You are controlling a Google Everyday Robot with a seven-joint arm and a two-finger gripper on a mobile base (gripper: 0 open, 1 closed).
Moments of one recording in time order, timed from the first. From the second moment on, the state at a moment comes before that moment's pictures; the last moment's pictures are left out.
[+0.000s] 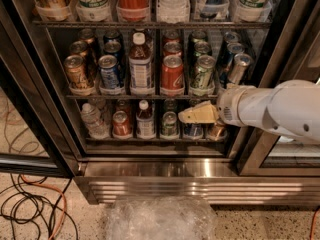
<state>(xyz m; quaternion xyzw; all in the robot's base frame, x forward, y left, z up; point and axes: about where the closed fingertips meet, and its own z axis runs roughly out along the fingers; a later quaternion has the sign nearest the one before) 0.575 -0.142 0.827 -0.27 0.83 0.11 0.48</state>
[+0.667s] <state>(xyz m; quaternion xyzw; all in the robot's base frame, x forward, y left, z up) 0.601 -0.143 0.829 -0.27 0.82 0.08 0.50</state>
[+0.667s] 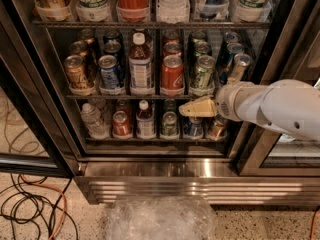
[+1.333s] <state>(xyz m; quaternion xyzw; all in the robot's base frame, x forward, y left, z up) 0.646 -0.127 0.829 -0.27 0.80 0.08 0.53</state>
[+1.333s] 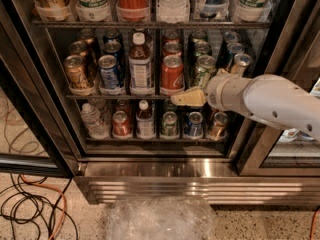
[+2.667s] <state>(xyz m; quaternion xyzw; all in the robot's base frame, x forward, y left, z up) 0.684 -0.118 0.826 -0.28 0.78 0.07 0.56</state>
